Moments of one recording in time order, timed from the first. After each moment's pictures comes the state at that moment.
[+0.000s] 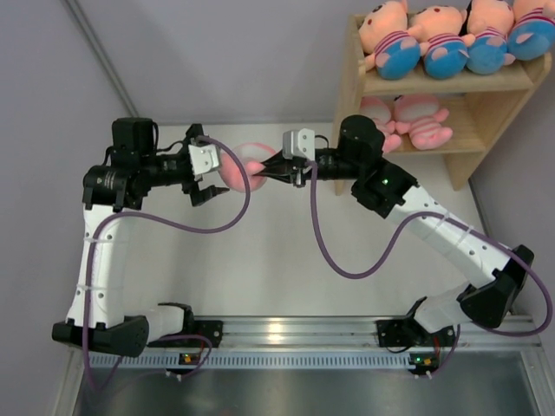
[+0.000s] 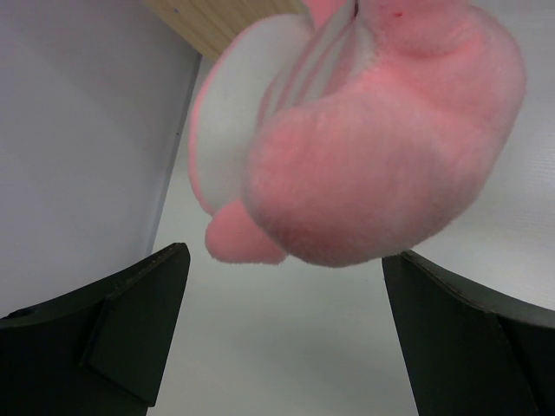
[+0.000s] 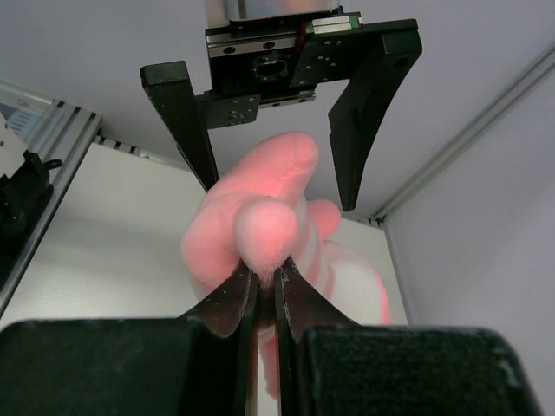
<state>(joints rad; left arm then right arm) -0.13 1.23 1.66 -1.09 0.83 1.04 0.82 1.42 1.52 -0.10 -0.73 -0.48</state>
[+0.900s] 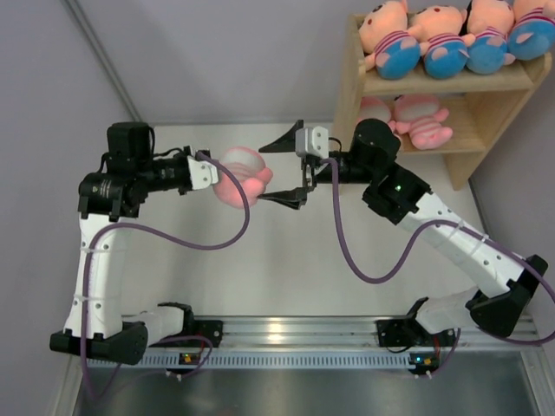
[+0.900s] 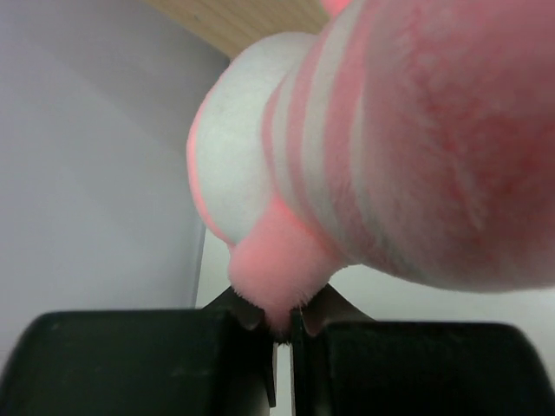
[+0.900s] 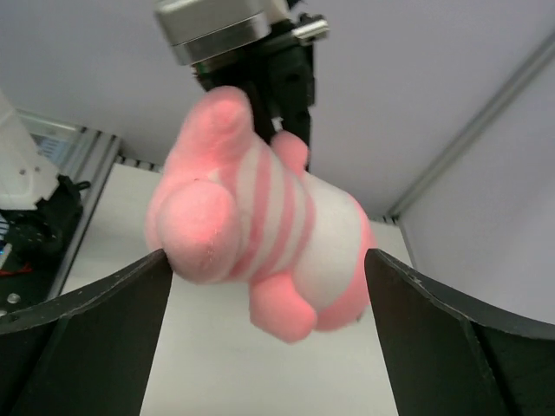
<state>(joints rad) -0.13 1.19 1.68 -1.08 0.88 1.17 0.83 1.35 1.48 -0.02 -0.79 -0.34</state>
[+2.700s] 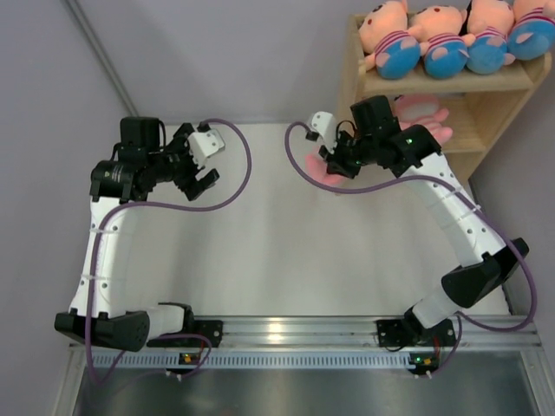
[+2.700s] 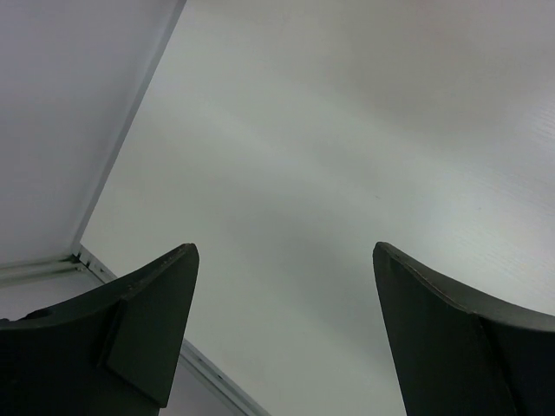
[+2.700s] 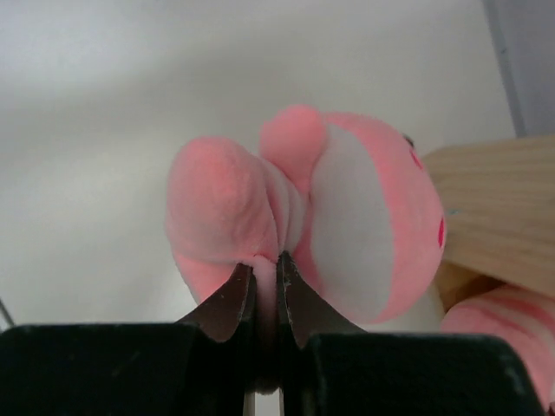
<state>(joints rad) -0.13 1.26 1.64 -1.07 0.48 0.85 0.56 1.56 1.82 -0.99 -0.30 -0.58</state>
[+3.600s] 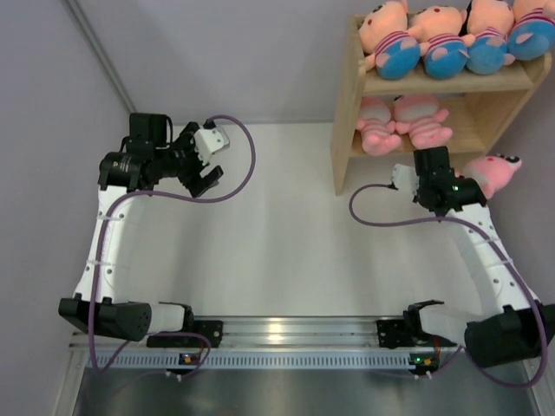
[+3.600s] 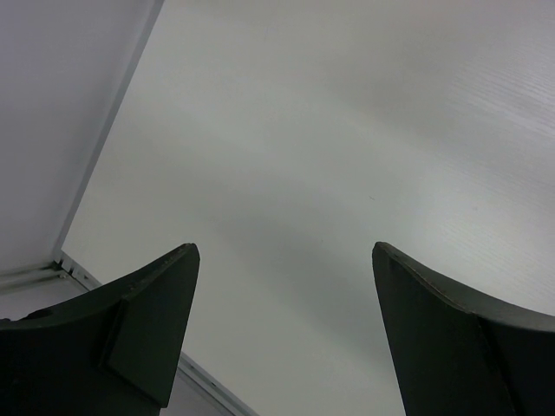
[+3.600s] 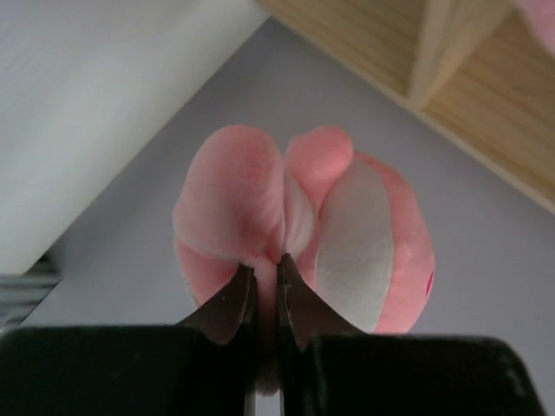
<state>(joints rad) -0.13 1.32 1.65 -1.07 0.49 0.84 0.19 1.23 1.25 -1.08 0.60 -1.05</state>
